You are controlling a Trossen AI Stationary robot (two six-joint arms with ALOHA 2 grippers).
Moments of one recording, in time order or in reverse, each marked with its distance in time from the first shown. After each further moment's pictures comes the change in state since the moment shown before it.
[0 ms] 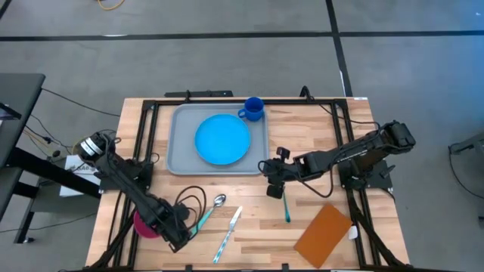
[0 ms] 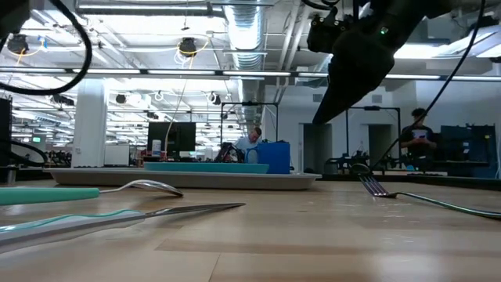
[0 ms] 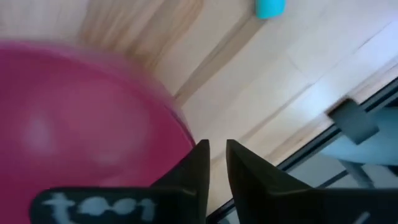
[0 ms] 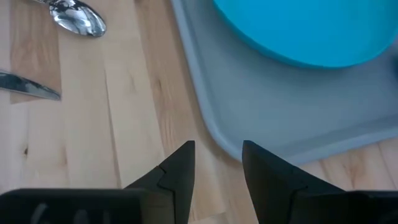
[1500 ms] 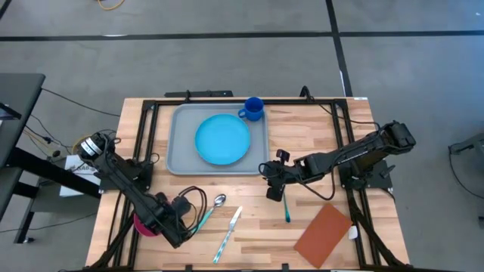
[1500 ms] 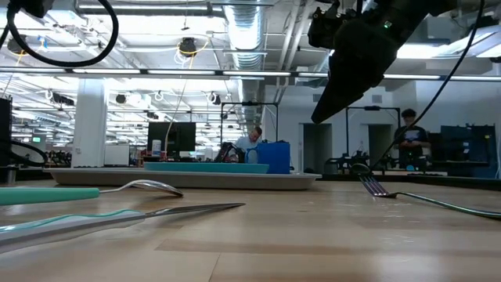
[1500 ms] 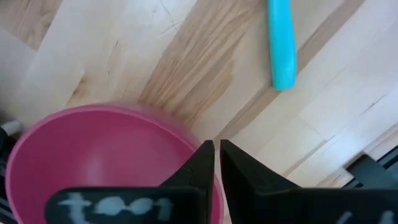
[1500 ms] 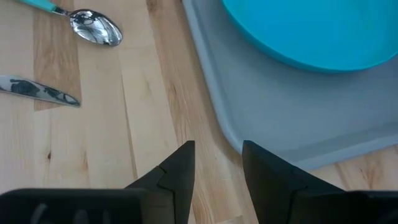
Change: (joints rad) left arm -0.009 0.004 0.078 -0.161 -0.247 0.000; right arm 0.029 0.000 0.000 0.023 0.000 0.035
